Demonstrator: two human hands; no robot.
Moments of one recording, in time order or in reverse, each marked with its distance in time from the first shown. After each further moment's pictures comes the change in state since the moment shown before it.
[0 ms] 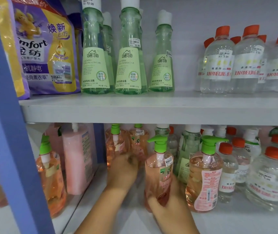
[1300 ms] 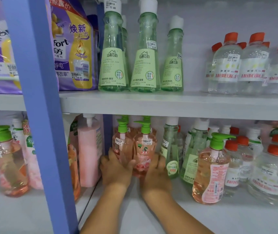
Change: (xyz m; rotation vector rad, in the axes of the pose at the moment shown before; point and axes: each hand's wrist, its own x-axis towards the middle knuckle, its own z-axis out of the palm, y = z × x) left_hand -0.011 -0.039 -0.030 0.084 0.180 -0.230; right_hand 0.055 -0.027 0.078 -0.552 0.090 0.002
